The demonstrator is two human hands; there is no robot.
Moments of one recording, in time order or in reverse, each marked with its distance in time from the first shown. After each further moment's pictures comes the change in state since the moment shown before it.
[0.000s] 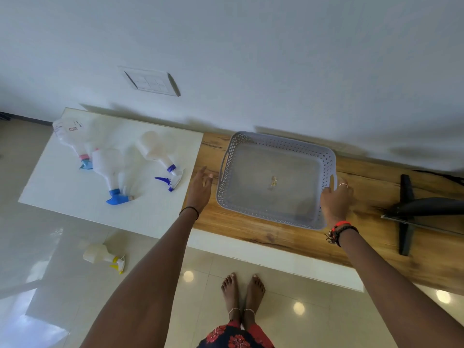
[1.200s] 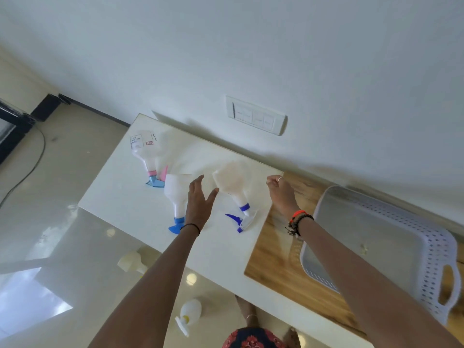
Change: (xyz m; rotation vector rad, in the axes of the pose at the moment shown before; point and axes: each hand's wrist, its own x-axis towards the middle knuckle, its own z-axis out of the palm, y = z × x) left_hand 0.115 -0.099 -0.195 -0.014 0.242 -0.064; right_hand -0.093 -0.249 0.286 0.007 -0.638 -0.277
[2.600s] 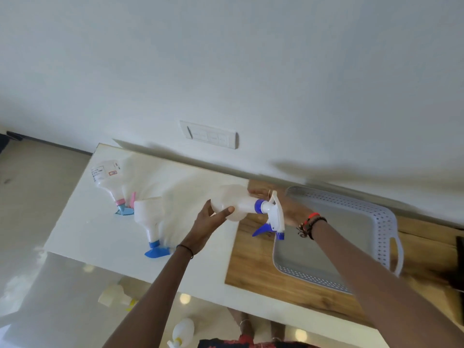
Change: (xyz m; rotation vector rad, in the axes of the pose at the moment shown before) left_hand -0.037 0.074 0.035 -0.610 -0.620 -0.149; right_hand -0.025 0.018 -0.103 0.386 -0.485 0.150
